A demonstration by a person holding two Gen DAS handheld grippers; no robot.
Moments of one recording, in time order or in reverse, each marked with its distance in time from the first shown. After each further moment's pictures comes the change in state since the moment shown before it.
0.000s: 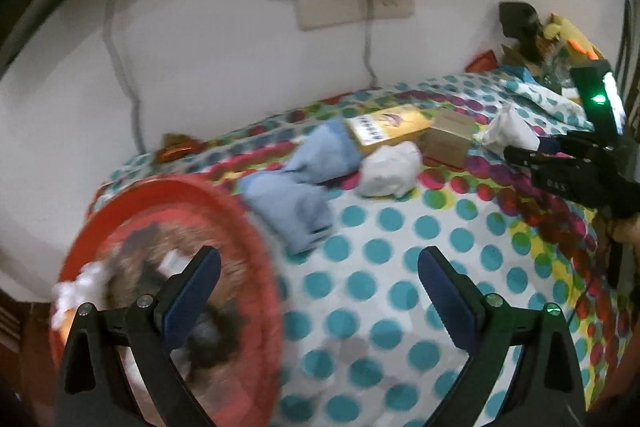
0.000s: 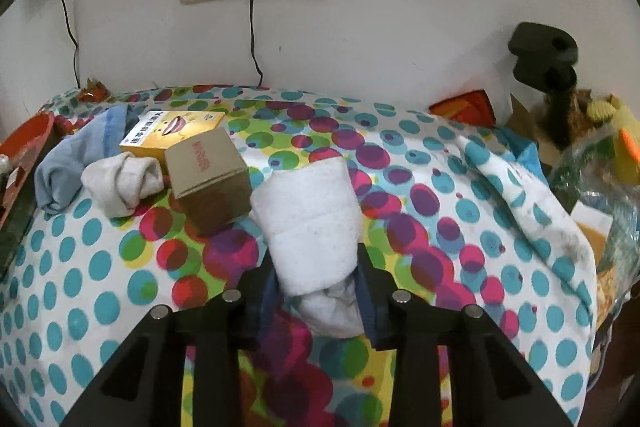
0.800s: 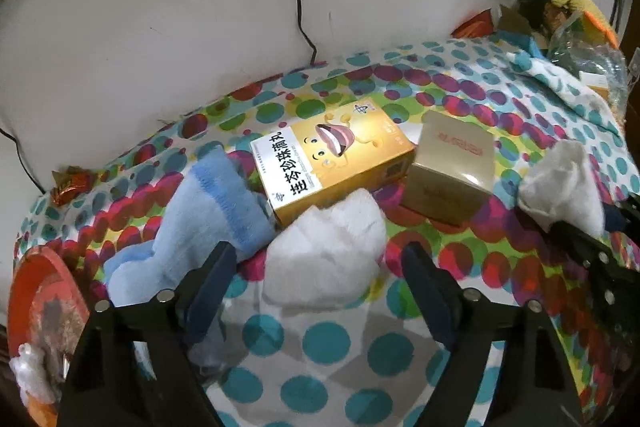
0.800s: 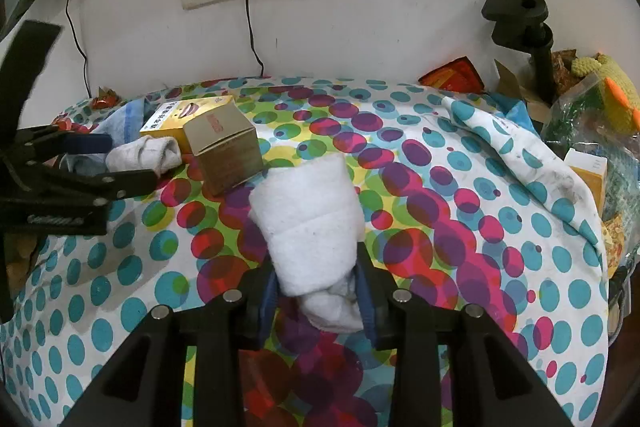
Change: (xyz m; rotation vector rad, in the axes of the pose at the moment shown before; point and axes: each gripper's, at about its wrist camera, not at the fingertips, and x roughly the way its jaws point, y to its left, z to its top) left arm 0.116 -0.046 0.063 0.059 0.154 -0.104; right arm -0.016 0.000 -0.026 0.071 0.007 0.033
